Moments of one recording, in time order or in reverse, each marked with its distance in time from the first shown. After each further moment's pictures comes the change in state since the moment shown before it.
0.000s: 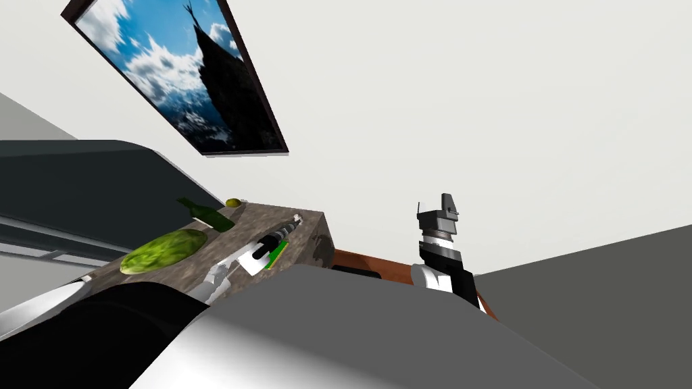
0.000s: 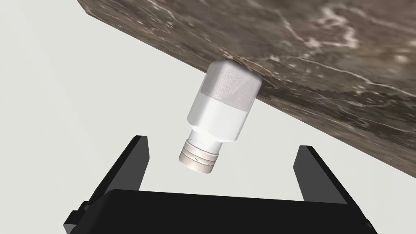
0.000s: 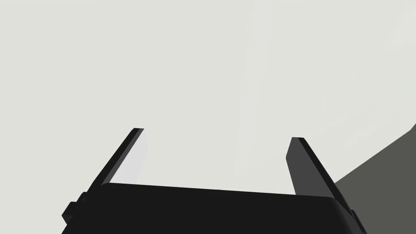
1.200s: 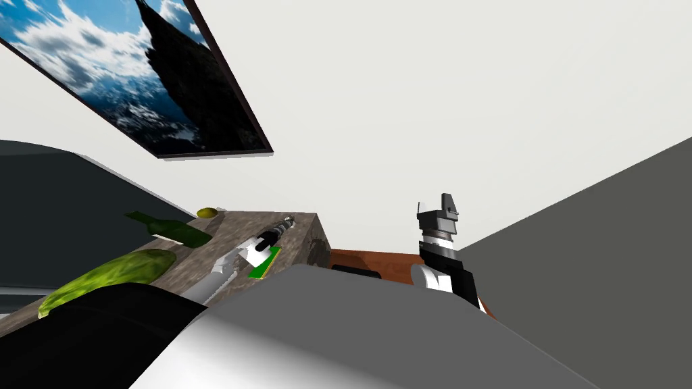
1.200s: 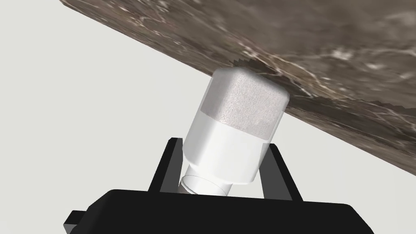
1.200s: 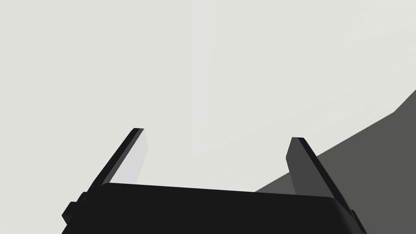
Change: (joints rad) left arm -0.099 -0.012 0.019 0.139 0.018 0.027 0.012; right arm 0.000 0.000 0.000 0.000 0.000 0.000 0.000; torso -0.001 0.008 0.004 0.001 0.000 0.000
